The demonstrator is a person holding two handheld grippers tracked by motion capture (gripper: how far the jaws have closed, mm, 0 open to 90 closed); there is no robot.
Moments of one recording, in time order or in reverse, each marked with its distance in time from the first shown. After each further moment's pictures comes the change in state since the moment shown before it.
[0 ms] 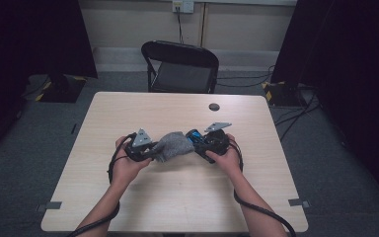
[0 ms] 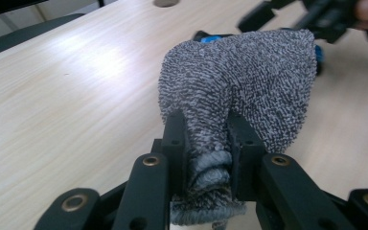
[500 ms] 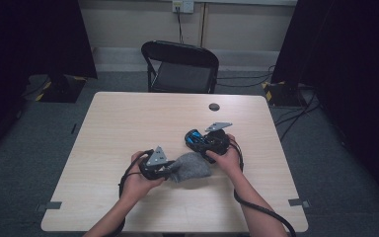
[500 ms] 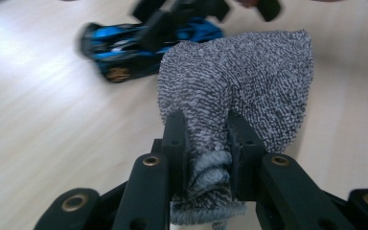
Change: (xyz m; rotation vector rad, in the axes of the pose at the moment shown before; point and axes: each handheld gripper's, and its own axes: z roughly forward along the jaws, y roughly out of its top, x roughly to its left) left arm -0.063 -0.005 0.019 0.023 -0.197 0.092; right arm -0.002 -0.001 0.000 -0.004 0.008 0.014
